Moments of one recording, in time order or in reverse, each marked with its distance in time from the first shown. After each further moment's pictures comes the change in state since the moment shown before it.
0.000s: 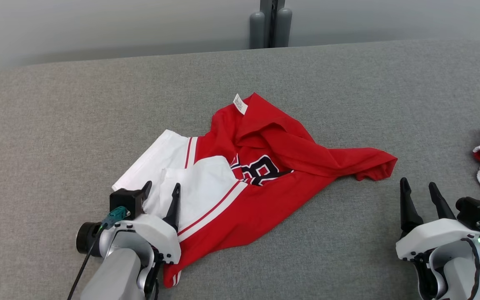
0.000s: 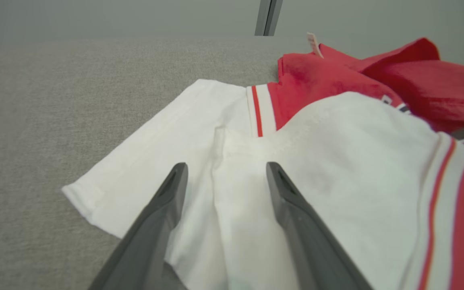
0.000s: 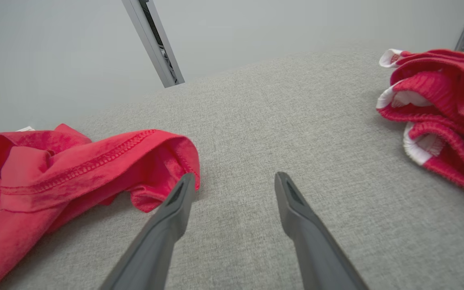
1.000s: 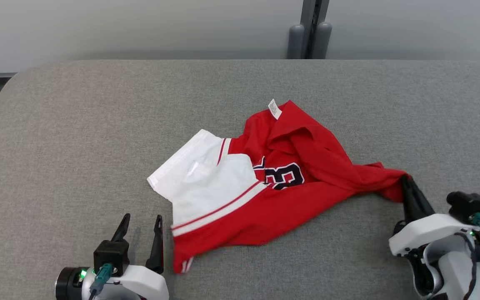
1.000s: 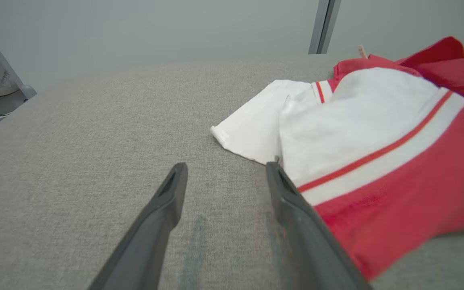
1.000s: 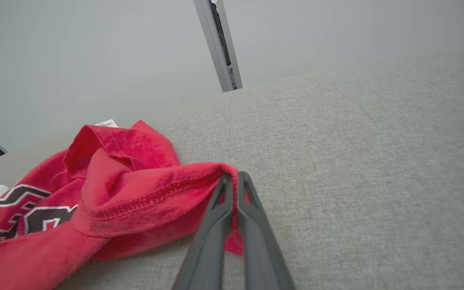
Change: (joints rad) left arm 0.334 0.001 0.181 -0.388 0.233 0.078 -0.004; right arm -0.007 -0.015 0.100 -0.012 0.052 0.000 0.000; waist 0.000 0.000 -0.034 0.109
